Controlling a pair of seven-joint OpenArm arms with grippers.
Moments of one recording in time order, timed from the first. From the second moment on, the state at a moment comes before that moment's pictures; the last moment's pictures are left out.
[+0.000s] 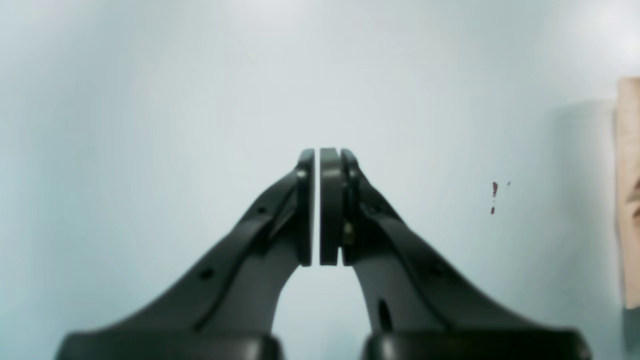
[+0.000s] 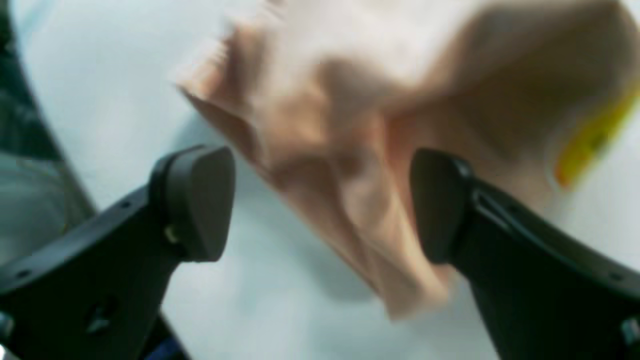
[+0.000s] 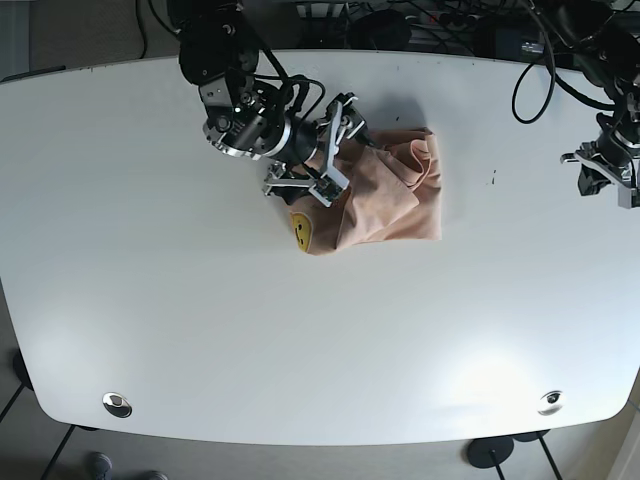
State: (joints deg) left arm 5.7 -19.5 -45.6 85.2 -27.2 -37.3 48.4; right arm -7.2 -0.1 -17.0 106.8 10.7 28.5 -53.8
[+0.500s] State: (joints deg) left arm 6.7 -16.9 -41.9 85.2 -27.4 -37.3 48.4; right arm 14.8 -8.5 -23.5 86.2 32.4 27.4 -52.5
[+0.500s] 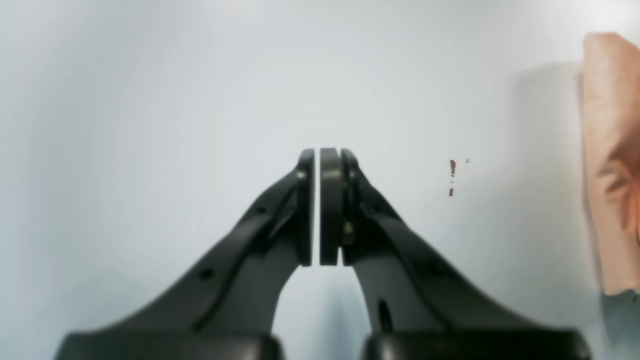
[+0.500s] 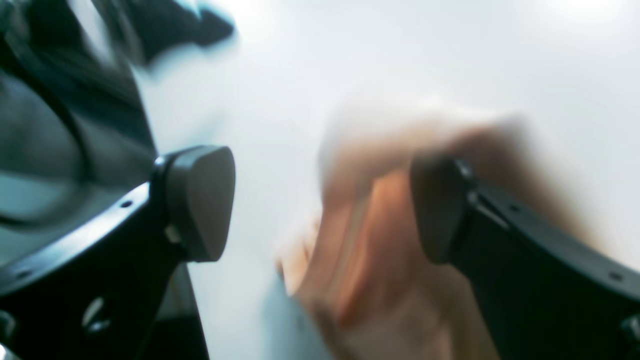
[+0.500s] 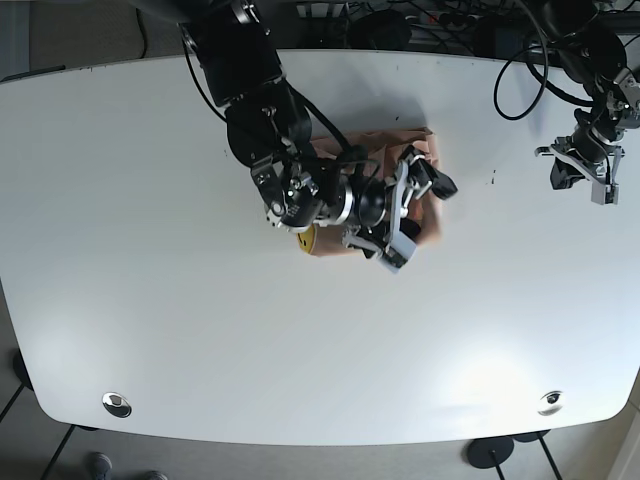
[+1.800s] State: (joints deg) left arm 12.5 -17.4 -33.0 92.2 -27.3 -37.4 48.2; right arm 4.4 1.6 -39.5 80.7 16.7 11.8 -28.3
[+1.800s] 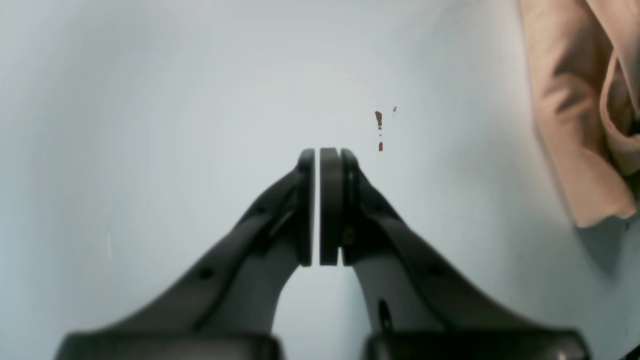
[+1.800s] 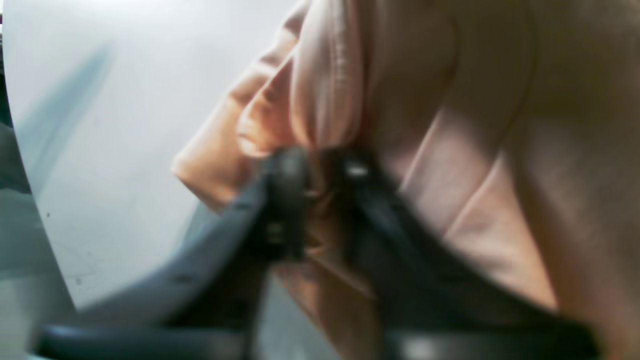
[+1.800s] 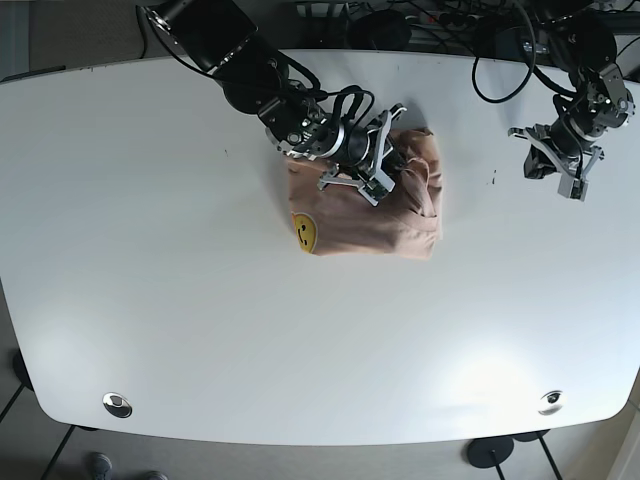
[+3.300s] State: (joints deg) left arm -2.7 -10.2 -6.5 80.0 -11.9 -39.6 37.1; right arm 9.5 -0.3 -17.2 66.3 22.3 18.2 -19.7
